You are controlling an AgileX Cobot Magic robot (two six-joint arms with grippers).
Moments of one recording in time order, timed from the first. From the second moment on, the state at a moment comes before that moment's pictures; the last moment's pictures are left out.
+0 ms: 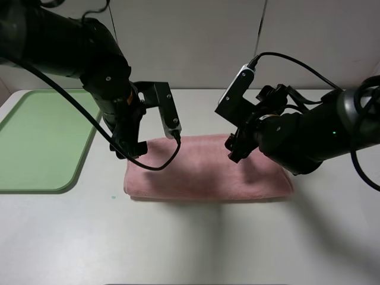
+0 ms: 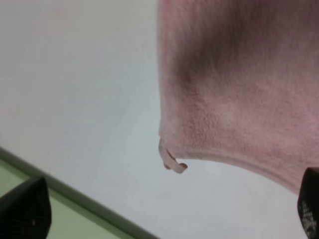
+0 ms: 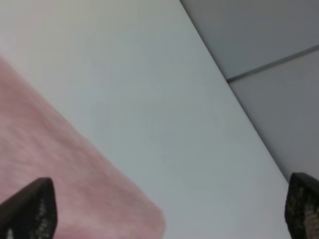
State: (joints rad) left arm -0.69 1.81 -1.13 0.55 0.61 0.24; right arm 0.70 1.83 -0.71 1.12 -0.73 -1.60
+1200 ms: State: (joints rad) left arm -0.69 0.64 -0.94 0.24 1.11 -0.14; right arm 0.71 1.67 -0.70 1.25 -0.64 -1.58
